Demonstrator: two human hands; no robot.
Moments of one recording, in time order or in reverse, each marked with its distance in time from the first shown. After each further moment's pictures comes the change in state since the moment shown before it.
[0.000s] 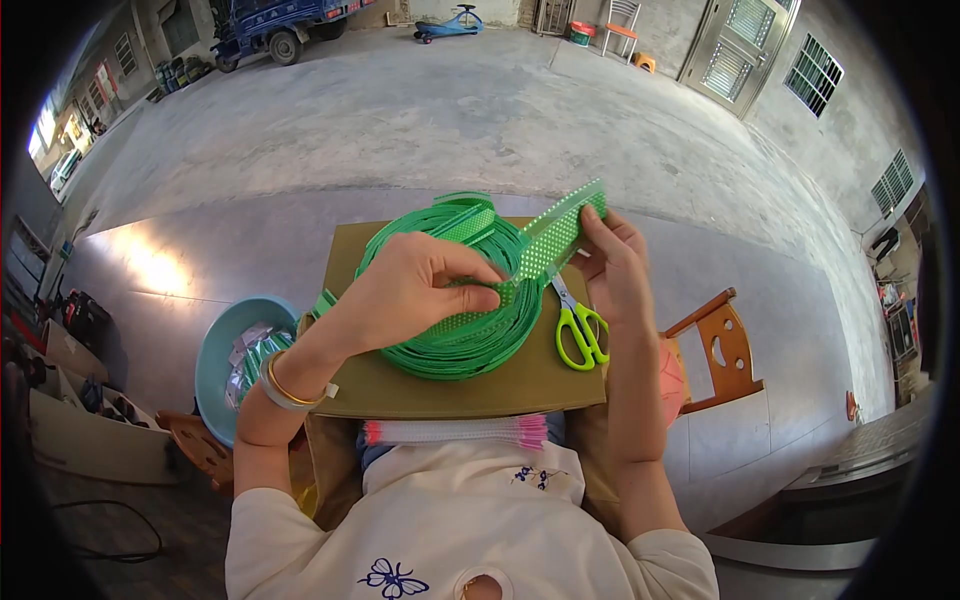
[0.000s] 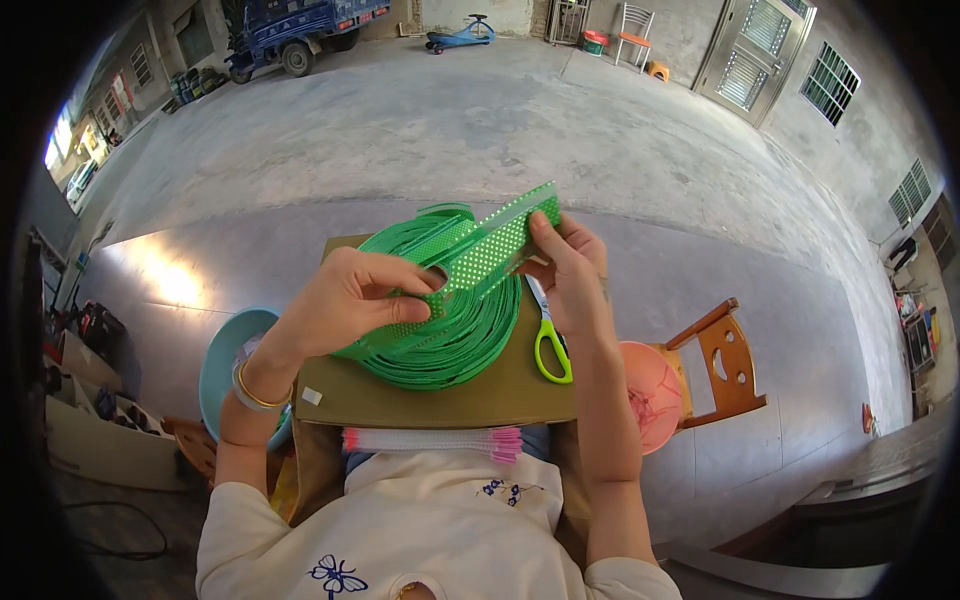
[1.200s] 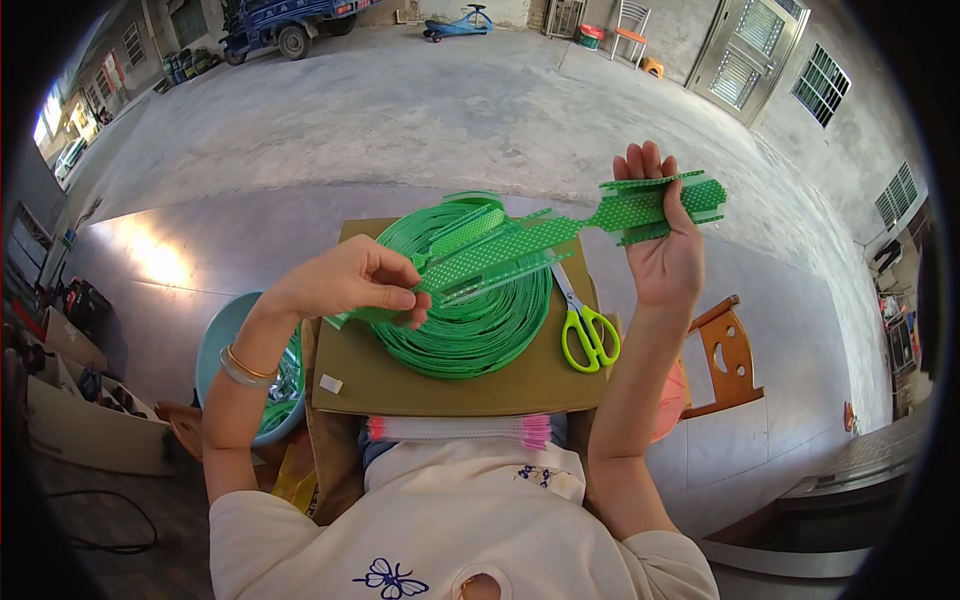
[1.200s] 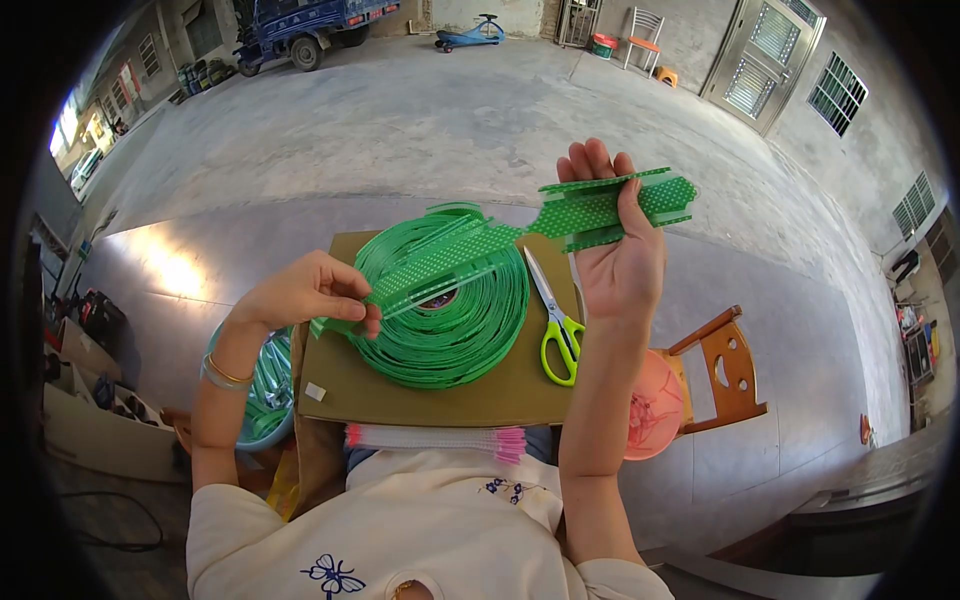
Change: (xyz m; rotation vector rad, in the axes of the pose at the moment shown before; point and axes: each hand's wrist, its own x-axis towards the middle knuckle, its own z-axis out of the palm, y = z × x) left_hand -0.029 -0.041 -0.055 -0.293 -0.302 -0.359; right_hand 0.014 -0.034 0.008 0.579 -0.059 -0.284
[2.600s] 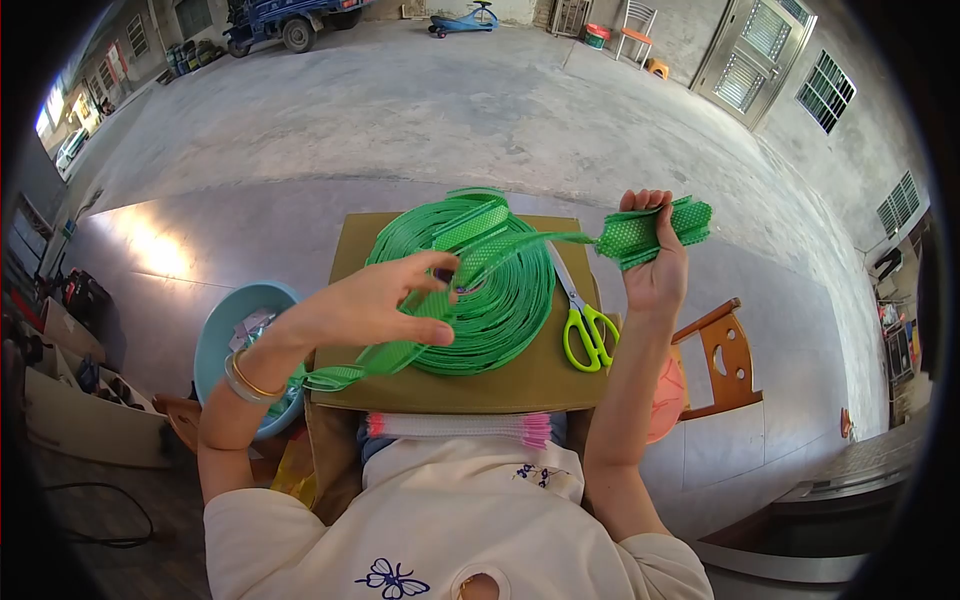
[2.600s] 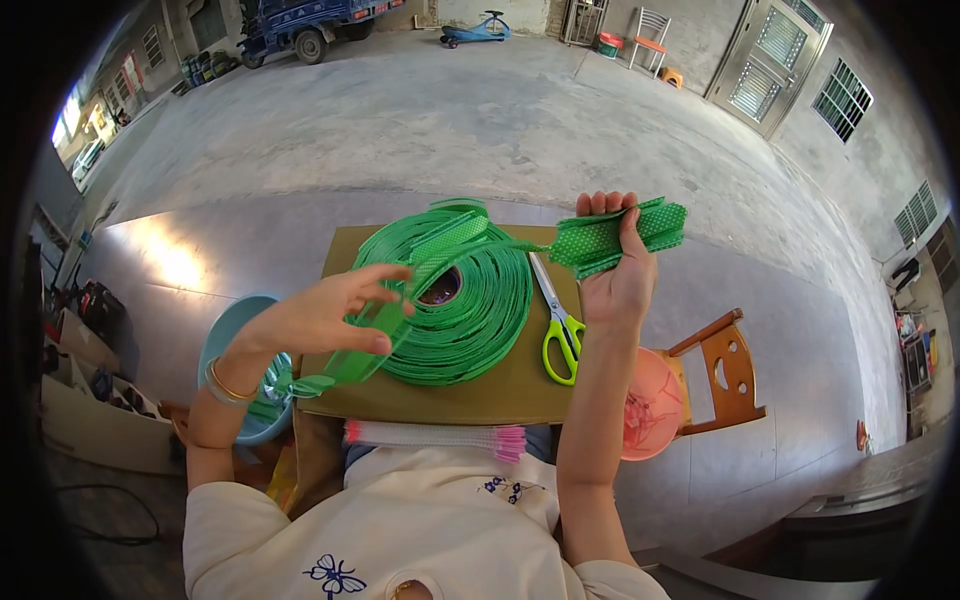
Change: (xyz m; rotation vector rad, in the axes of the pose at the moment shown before) left_hand -0.001 0.009 0.033 0.266 0.125 -0.023; right_hand -0.004 0.006 -0.054 0.063 0.060 -0.033
